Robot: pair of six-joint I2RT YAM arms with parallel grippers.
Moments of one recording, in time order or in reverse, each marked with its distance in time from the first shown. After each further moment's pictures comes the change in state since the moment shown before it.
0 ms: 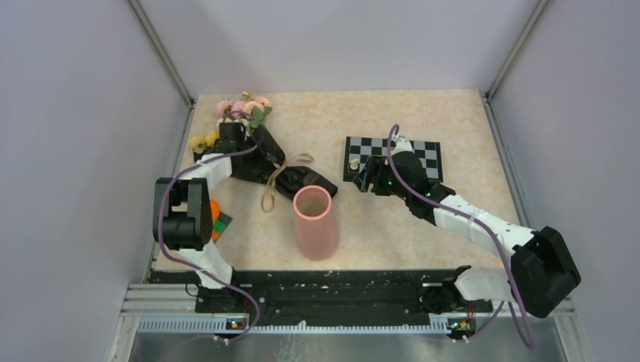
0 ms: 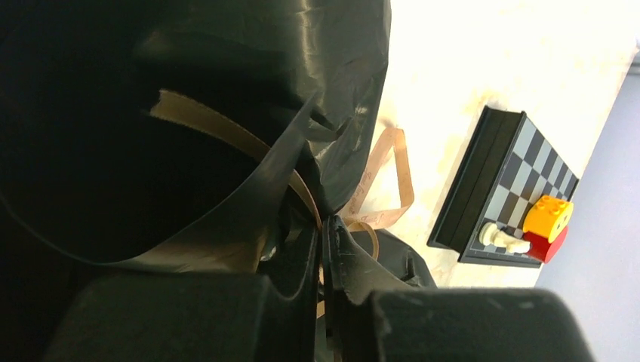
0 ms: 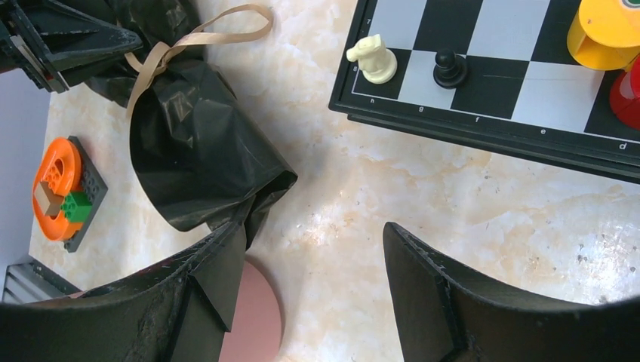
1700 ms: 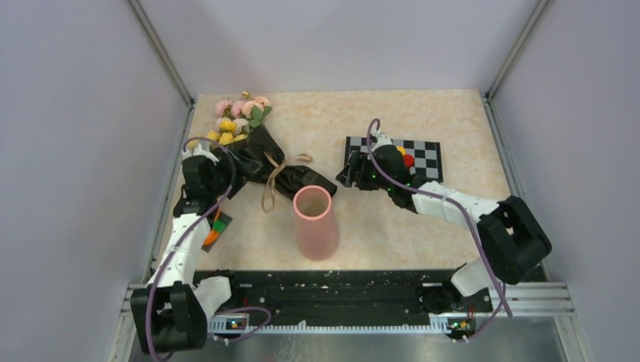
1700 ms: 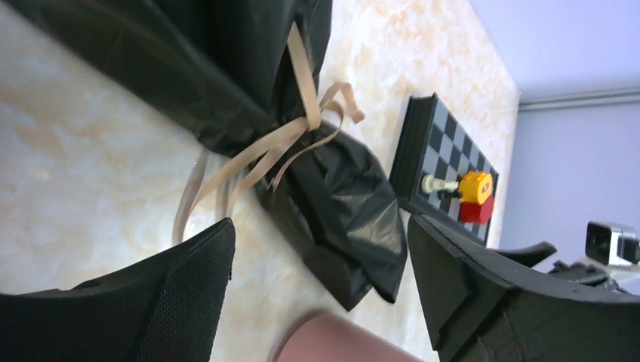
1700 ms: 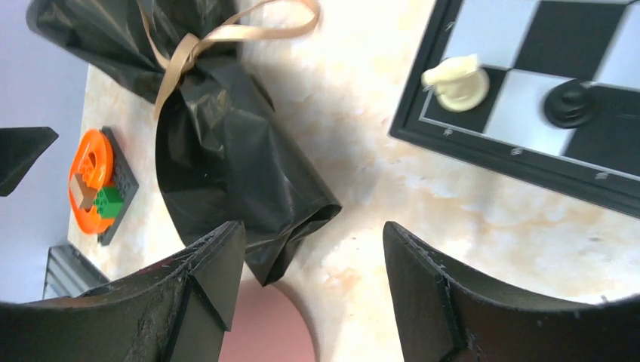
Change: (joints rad) left arm 0.140 -0.742 -0.415 -0.076 0.026 -0.018; right arm 0.029 0.271 0.097 0.168 -0.129 0.049
